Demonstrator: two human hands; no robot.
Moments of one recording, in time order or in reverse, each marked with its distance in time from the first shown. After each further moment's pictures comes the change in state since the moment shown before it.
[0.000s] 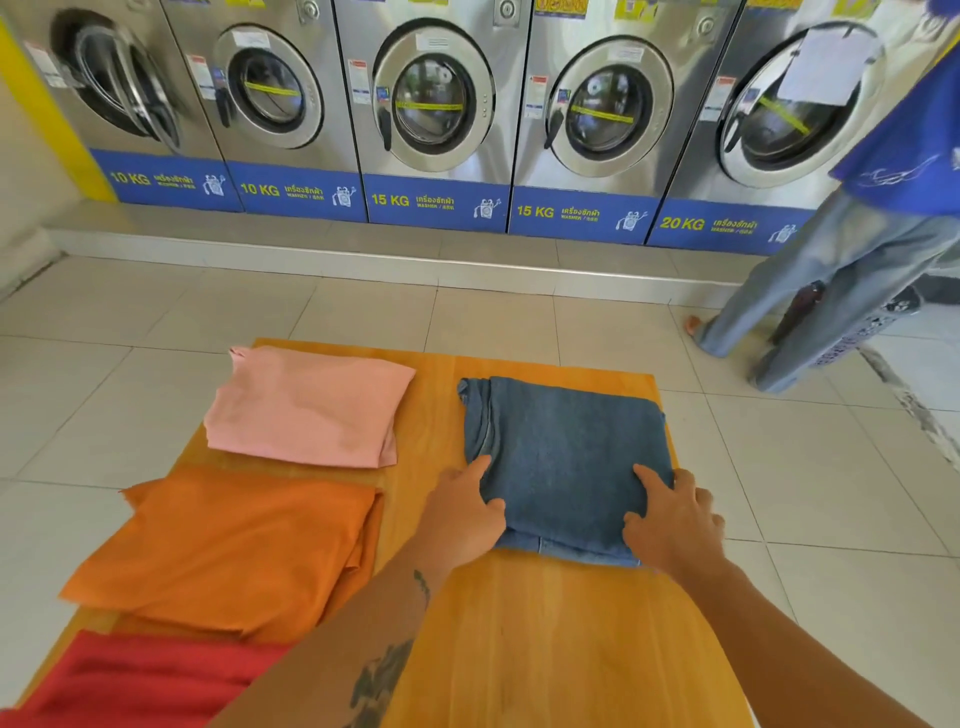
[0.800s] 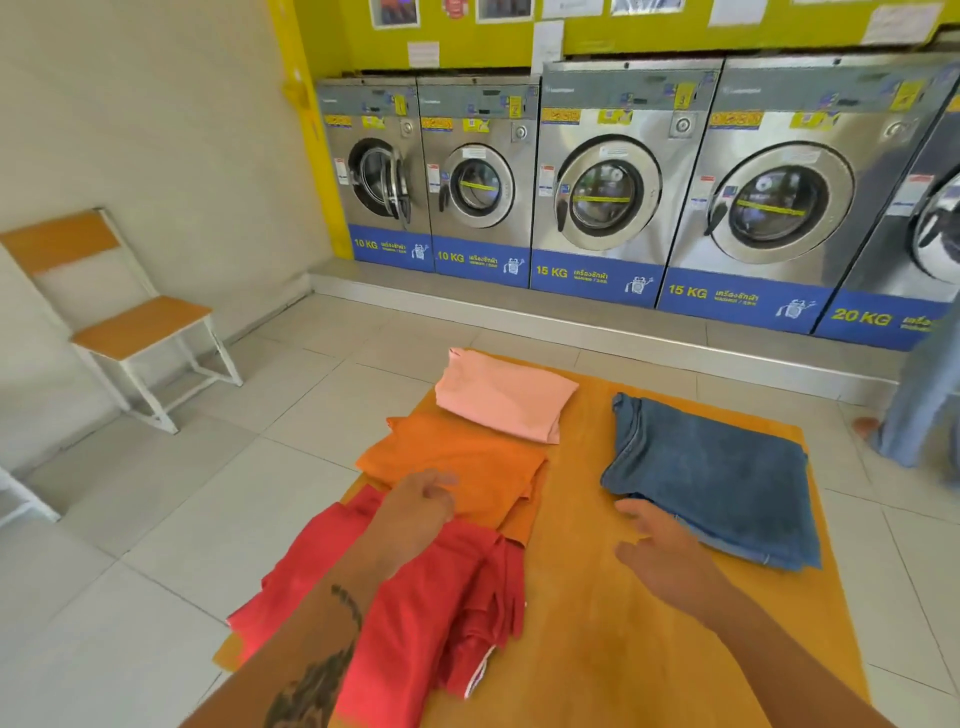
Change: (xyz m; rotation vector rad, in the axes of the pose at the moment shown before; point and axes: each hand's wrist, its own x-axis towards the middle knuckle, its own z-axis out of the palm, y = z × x) left_hand -0.235 -0.115 -0.131 -0.398 0.385 -0.141; right_hand -0.181 -0.094 0.005 0.533 -0.354 -0.450
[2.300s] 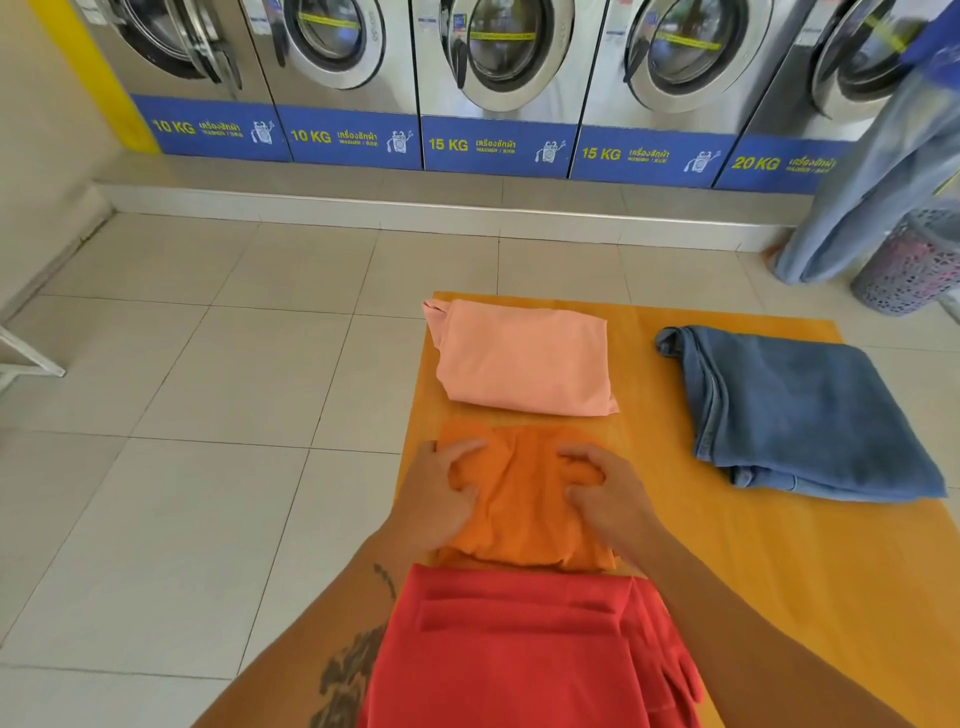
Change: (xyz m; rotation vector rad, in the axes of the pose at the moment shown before) left_hand 0.220 -0.058 -0.069 0.277 -0.365 0.185; right_hand 0.162 -0.109 0.161 0.343 0.275 0.267
